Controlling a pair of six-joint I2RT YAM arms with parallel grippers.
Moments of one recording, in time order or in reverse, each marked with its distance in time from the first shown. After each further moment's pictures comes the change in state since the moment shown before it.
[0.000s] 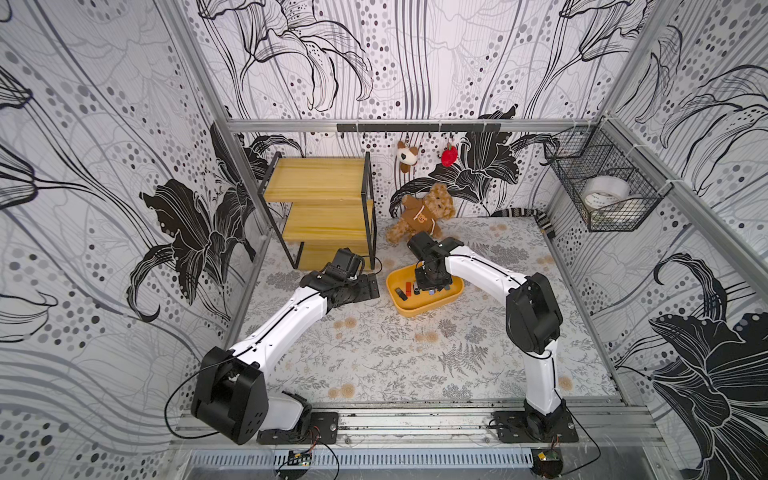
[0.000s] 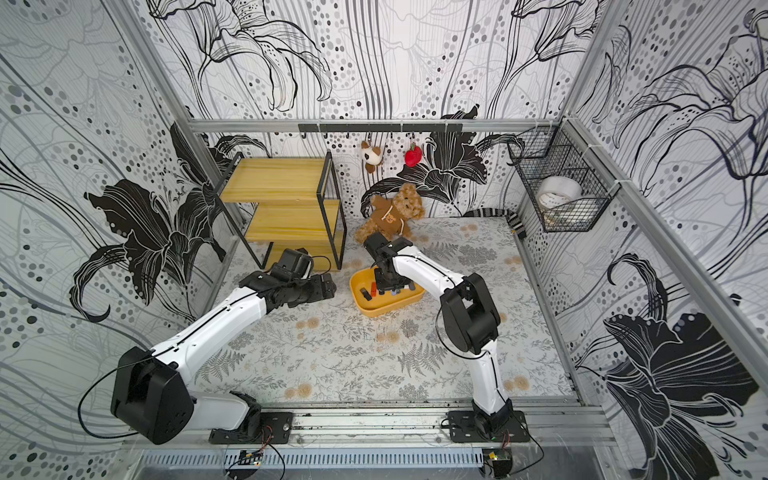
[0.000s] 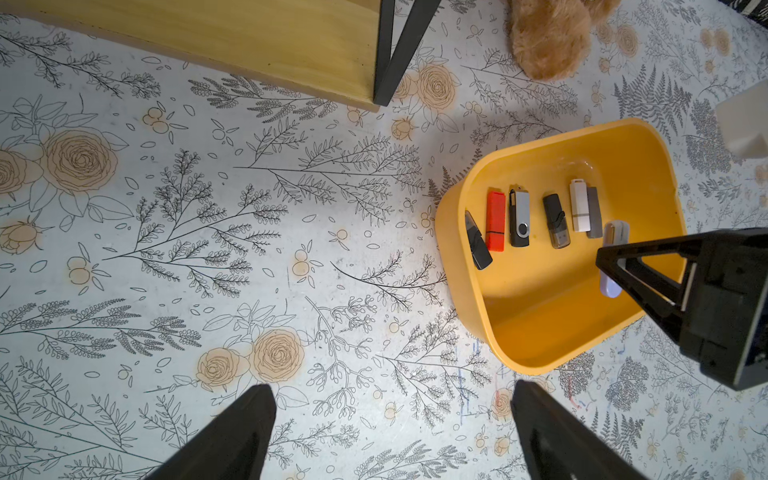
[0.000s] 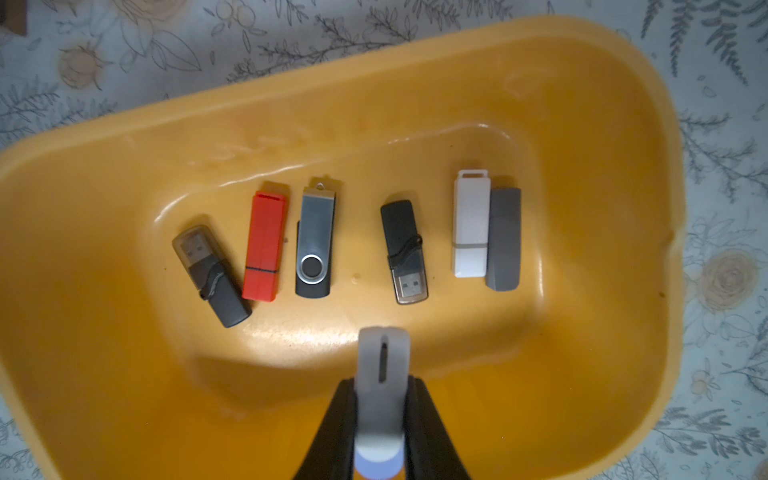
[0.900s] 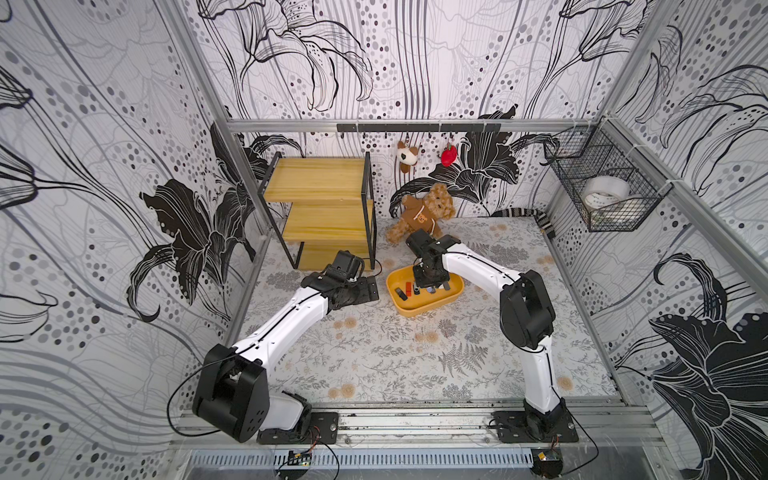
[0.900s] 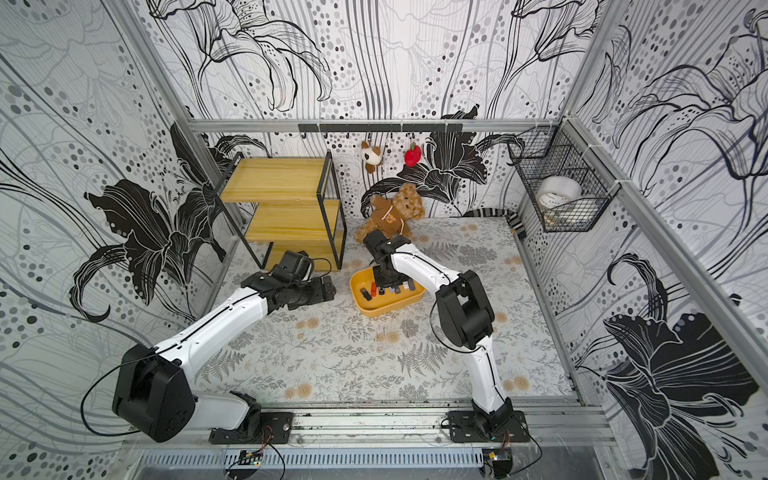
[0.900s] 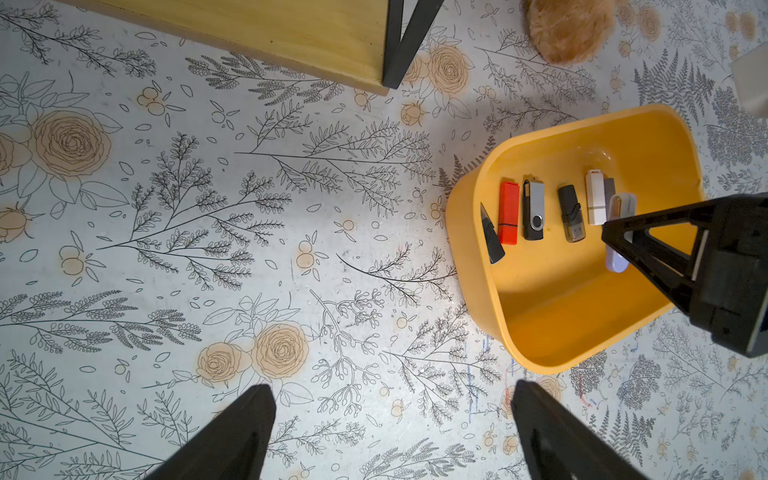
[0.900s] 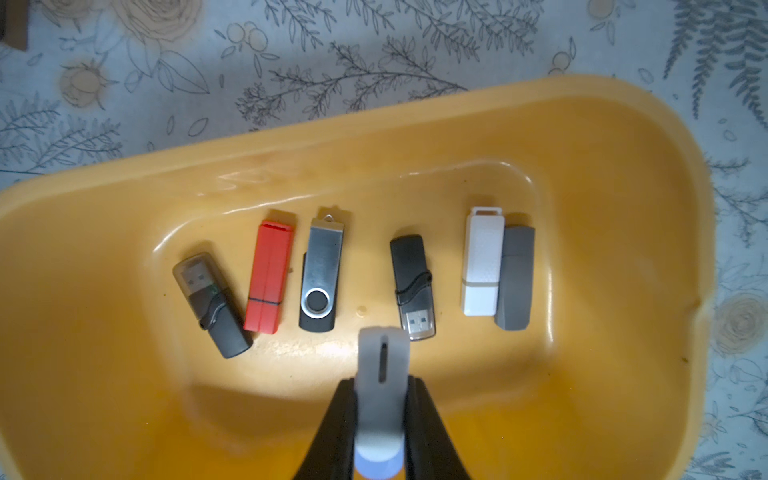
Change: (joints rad) left arm 0.006 0.011 -0.023 0.009 0.007 0.000; right arm -0.016 0.063 0.057 0.000 -0.006 -0.050
